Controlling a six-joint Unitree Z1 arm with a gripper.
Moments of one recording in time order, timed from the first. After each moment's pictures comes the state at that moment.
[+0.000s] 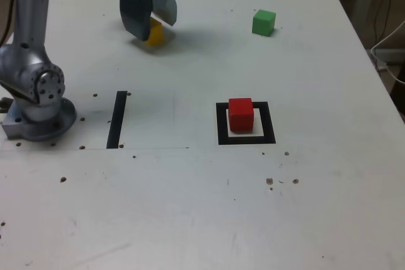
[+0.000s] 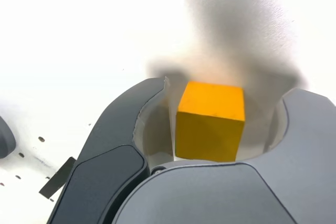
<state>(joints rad) 0.95 2.05 -1.40 1.16 0.11 0.14</state>
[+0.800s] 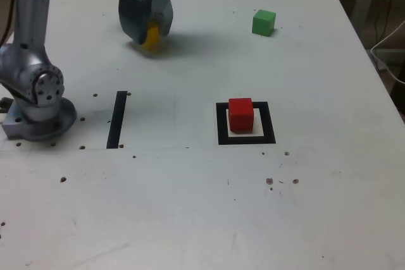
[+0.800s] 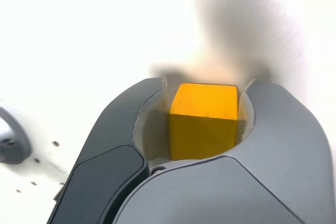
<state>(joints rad) 0.89 2.03 -1.37 1.19 0.15 0.14</state>
